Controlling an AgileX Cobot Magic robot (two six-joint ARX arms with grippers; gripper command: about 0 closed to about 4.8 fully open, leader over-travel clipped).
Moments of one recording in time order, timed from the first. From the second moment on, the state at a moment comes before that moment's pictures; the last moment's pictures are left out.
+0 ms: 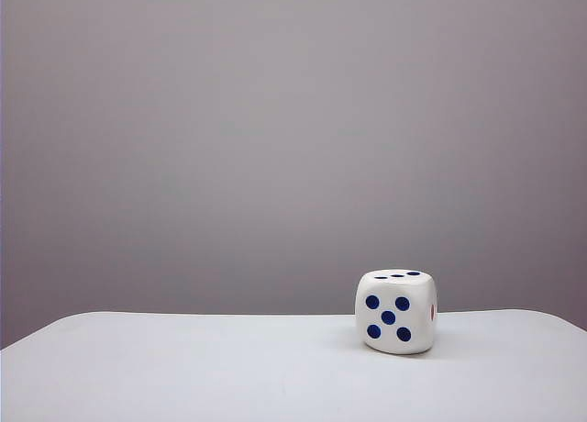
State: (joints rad) left arm -0.21 0.32 0.24 0.09 0.08 -0.08; right arm 0.06 0.38 0.30 0.06 0.05 0.23
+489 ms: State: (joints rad) left arm -0.21 1.07 0.76 0.06 0.20 0.06; right arm 0.06 1.25 0.90 0.07 -0.32 0.23
